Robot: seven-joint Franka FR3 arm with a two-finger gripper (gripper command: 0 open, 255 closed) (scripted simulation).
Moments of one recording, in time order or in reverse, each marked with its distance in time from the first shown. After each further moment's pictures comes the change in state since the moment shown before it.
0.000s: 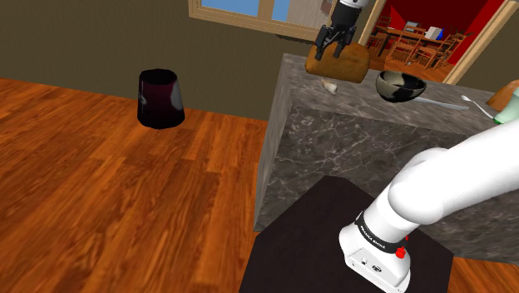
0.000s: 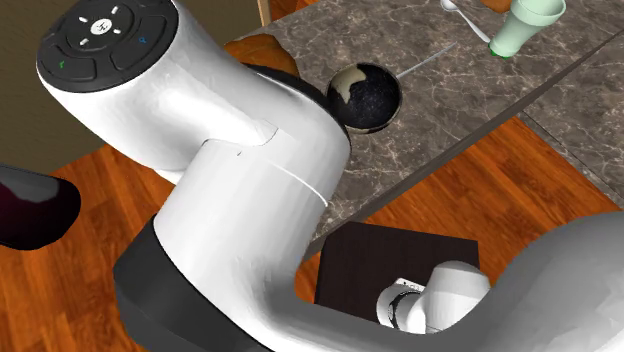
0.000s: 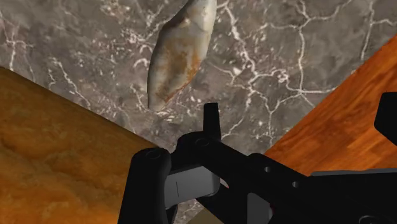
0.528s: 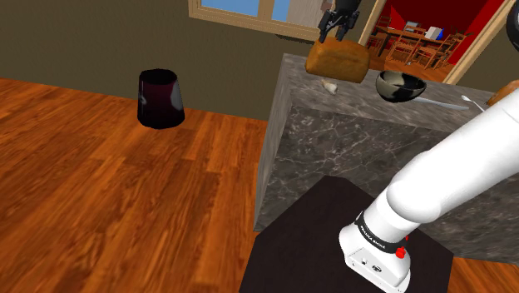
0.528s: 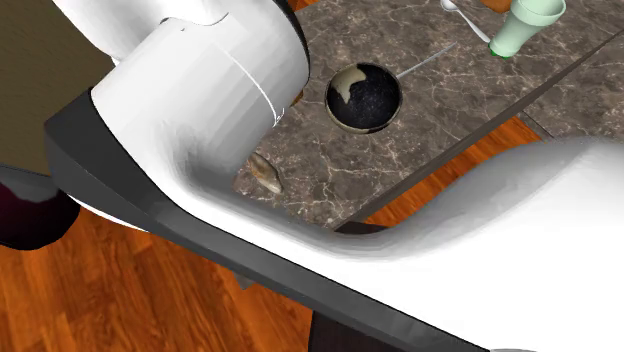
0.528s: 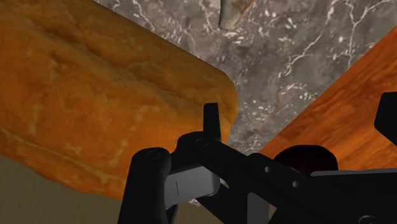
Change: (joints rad) arm -0.034 0.202 -0.087 0.255 0.008 0.041 -0.075
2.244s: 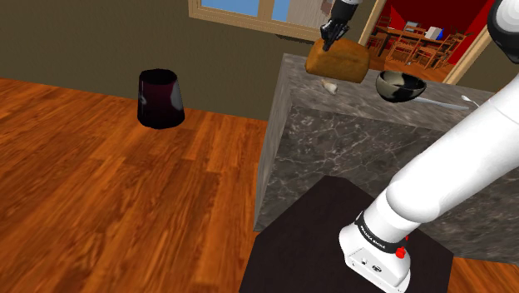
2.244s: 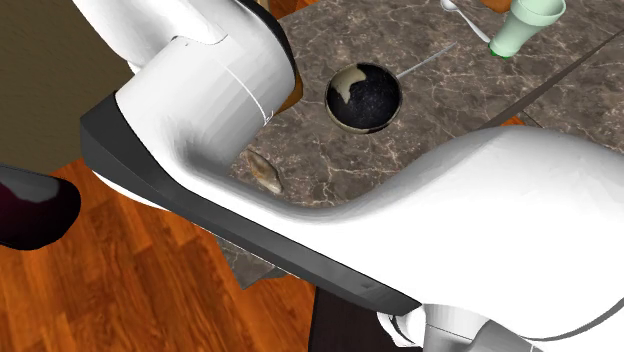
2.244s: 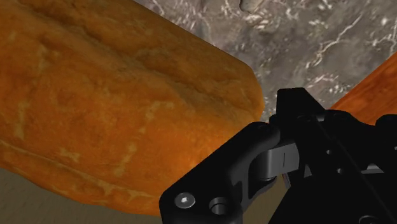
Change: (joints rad) arm -0.012 0.061 -0.026 -0.016 0.013 0.097 -0.020
